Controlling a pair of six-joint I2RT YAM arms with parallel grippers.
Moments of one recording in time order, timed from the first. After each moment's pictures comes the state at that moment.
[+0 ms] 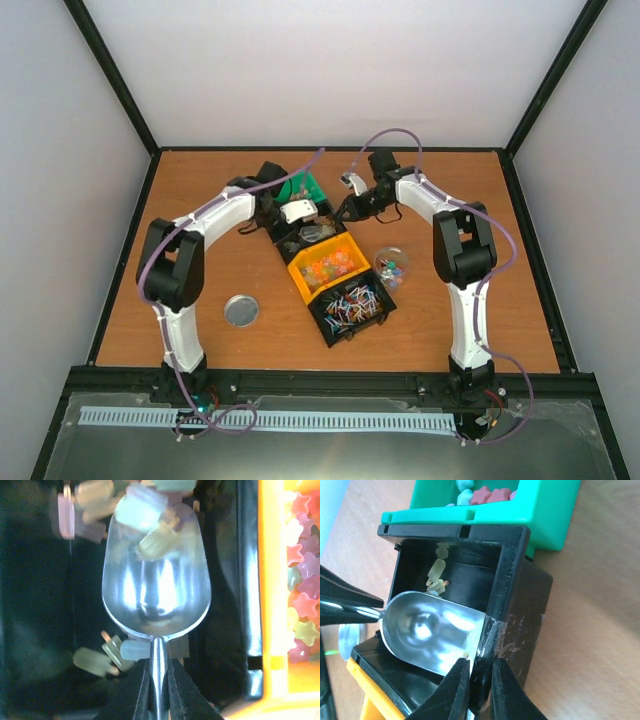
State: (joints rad) left arm -0.40 1.95 1.52 -0.87 0.34 0.63; right arm 0.34 2.19 1.73 -0.69 -0.75 -0.09
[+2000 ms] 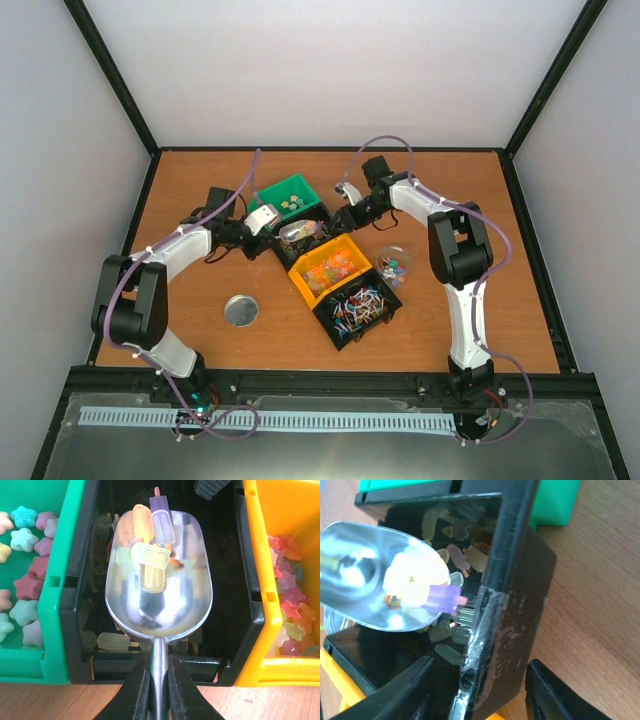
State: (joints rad) left arm -0.20 1.59 0.95 -0.35 0.60 0.52; right arm 0.38 2.20 1.69 -0.72 -0.76 -0.19
